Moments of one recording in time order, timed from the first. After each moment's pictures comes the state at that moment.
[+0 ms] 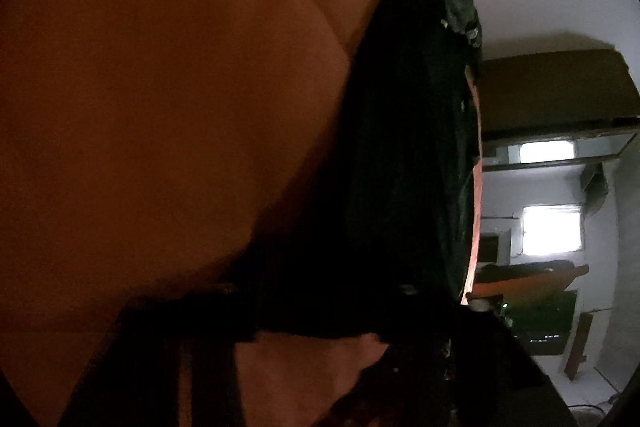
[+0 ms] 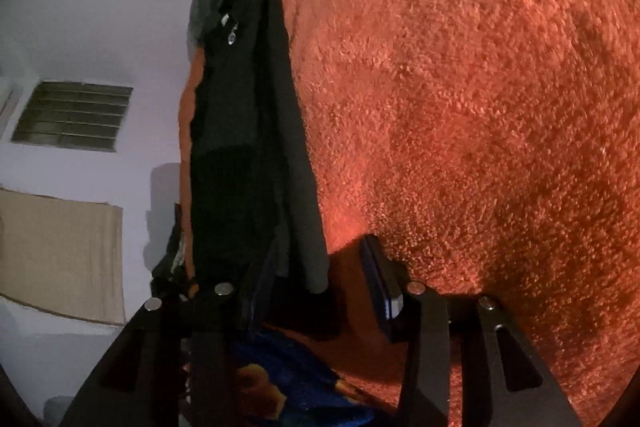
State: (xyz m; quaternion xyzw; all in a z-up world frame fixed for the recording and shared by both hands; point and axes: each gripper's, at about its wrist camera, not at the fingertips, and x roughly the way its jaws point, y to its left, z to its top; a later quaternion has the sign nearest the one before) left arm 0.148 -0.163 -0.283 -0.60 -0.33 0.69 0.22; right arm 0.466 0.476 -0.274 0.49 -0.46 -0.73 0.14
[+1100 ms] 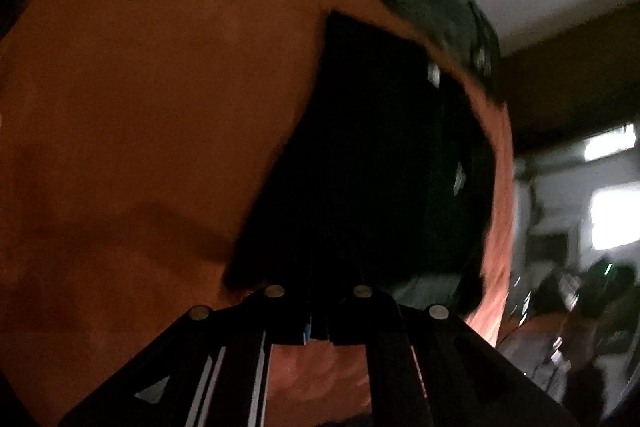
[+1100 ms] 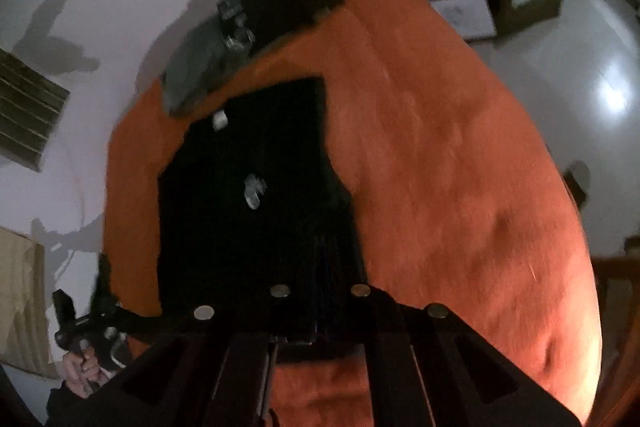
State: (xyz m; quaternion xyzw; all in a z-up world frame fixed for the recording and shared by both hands) left arm -0.072 -0.083 -0.111 -0.61 -0.22 0.75 0.15; right arm 0.209 0.512 -0.049 0.51 -0.29 -0.81 0.00
